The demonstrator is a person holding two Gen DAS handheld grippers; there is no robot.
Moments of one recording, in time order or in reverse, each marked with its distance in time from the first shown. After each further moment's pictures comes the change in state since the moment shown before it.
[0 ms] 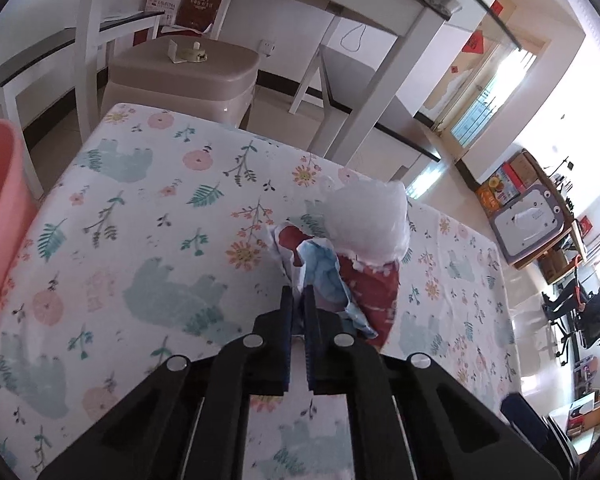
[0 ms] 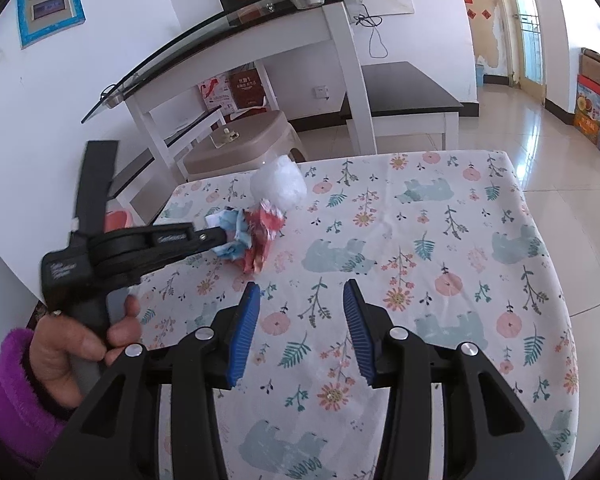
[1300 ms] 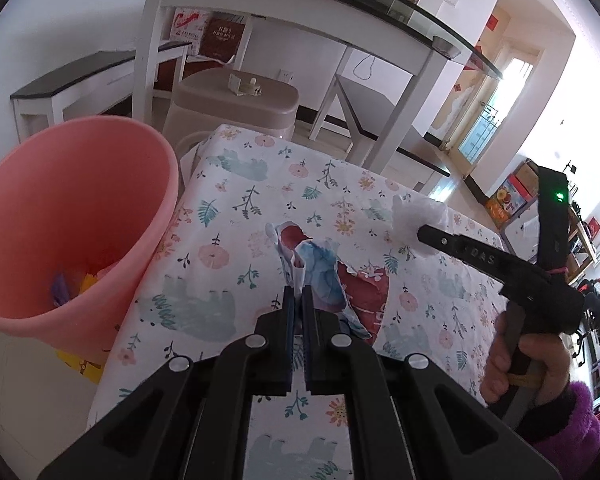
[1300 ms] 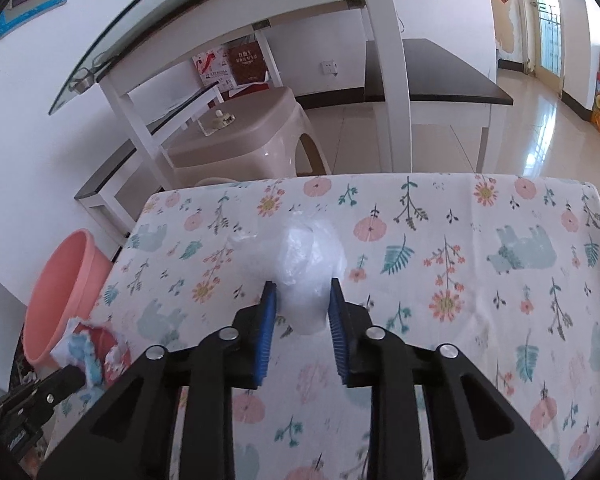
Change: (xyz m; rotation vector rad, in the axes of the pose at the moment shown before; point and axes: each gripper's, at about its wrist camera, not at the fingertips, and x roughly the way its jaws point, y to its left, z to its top) left arm -0.095 0.063 -0.045 0.040 -0.108 0.063; right arm 0.118 0.025 0.060 -0.009 0.097 0.003
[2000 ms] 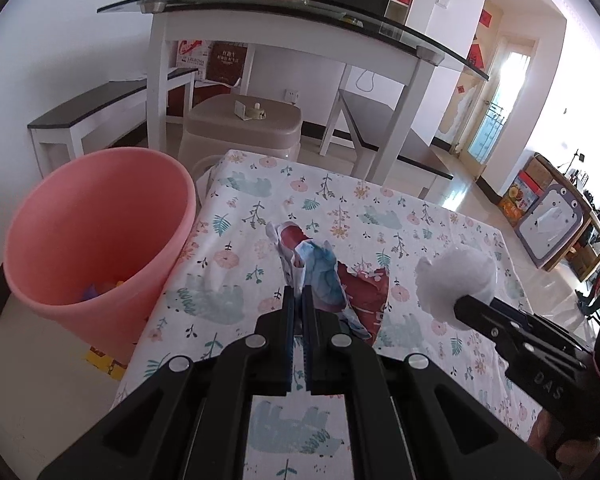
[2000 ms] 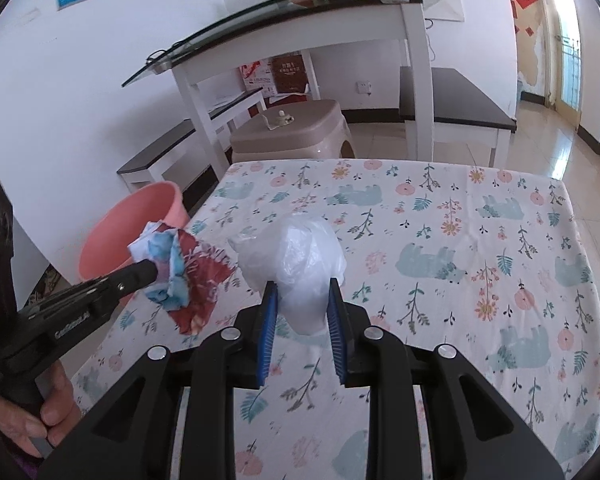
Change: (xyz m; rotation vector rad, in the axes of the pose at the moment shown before) left arm -0.041 -0.019 -0.014 0.056 -0.061 0.079; right arm -0.105 0.050 -0.072 -0.118 -0.056 0.056
